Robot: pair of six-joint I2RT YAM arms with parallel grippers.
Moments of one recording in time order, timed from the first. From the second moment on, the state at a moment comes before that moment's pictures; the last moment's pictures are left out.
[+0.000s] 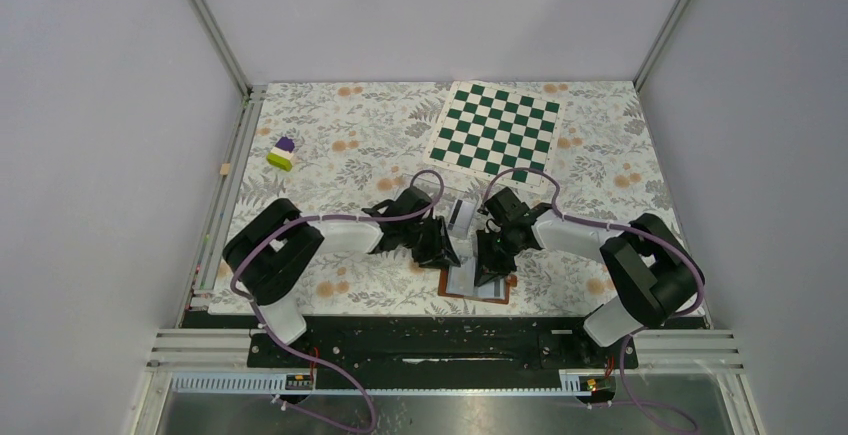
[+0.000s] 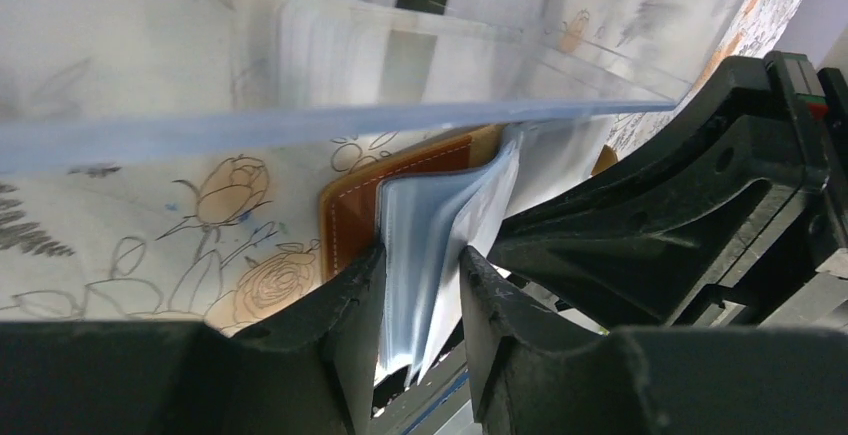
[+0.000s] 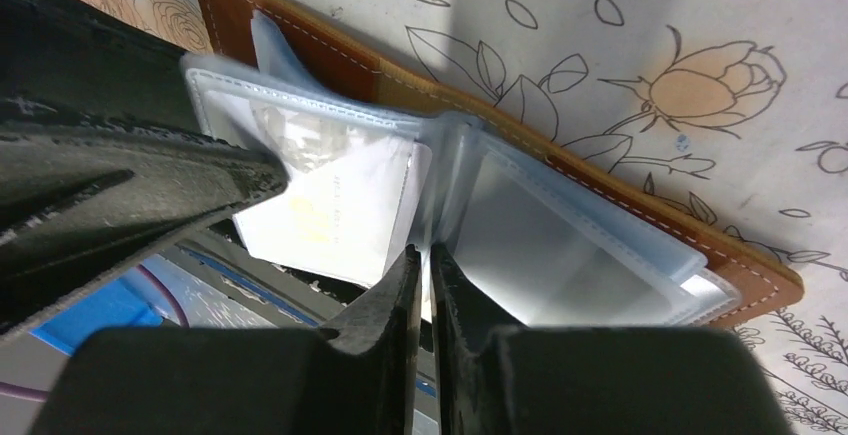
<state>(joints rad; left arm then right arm) -0.80 1.72 0.81 -0.01 0.42 -0.99 0.63 1.55 0.72 -0.47 -0.41 0.60</state>
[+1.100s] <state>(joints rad) -0.90 1.70 0.97 -0.21 0.36 -0.94 0.63 1.43 0.76 -0.60 -0.32 0.56</state>
